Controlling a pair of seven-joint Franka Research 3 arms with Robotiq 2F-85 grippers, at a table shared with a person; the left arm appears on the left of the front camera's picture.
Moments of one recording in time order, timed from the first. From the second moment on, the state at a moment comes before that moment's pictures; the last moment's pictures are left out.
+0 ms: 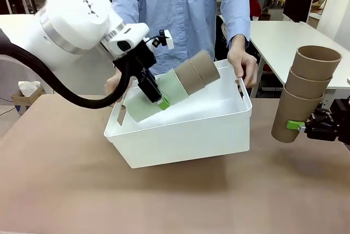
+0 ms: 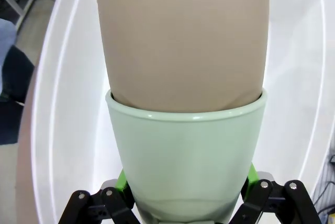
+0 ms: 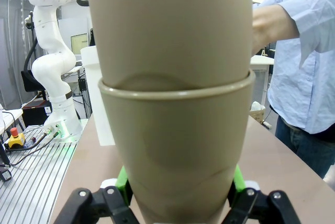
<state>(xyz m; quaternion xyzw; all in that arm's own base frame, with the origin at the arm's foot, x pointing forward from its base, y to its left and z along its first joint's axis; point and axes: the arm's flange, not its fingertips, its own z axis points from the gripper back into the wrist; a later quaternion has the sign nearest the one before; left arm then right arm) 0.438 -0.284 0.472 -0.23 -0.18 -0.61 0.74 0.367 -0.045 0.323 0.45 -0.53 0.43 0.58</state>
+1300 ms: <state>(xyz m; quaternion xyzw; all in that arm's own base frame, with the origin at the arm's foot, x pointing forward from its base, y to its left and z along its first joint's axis) 0.427 -0.338 0.392 -0.21 -0.11 -0.66 0.71 0.367 -0.045 0.323 0.45 -0.53 0.43 0.58</state>
